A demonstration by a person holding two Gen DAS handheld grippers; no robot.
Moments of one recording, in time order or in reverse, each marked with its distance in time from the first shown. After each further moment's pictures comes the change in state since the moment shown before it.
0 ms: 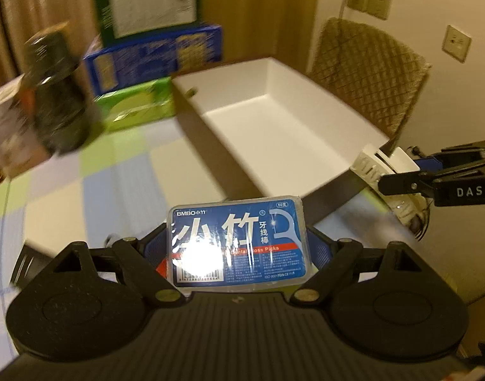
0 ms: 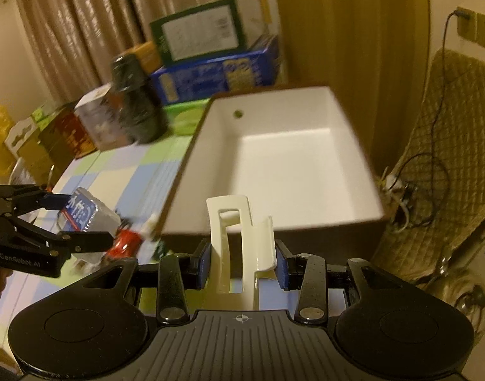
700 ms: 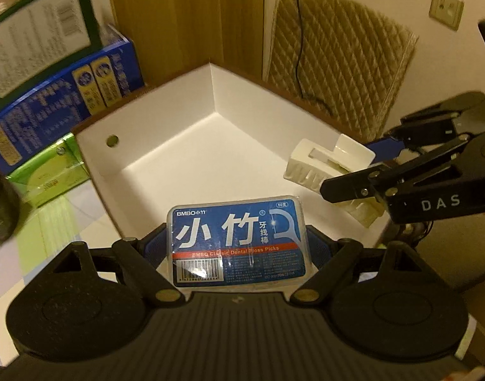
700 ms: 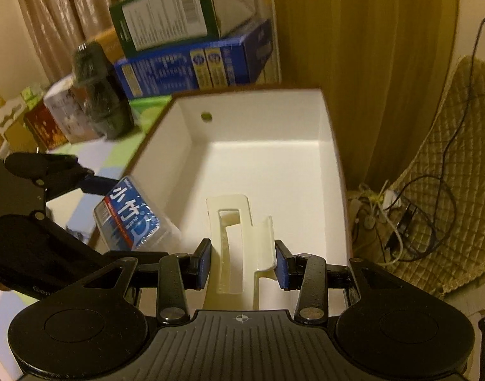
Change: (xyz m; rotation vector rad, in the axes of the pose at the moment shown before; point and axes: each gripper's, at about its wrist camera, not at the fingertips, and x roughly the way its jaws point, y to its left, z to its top) left arm 0.134 -0.038 0.102 0.187 0.078 -0.086; right arm 0.089 -0.067 0.070 -0.083 0.114 0.006
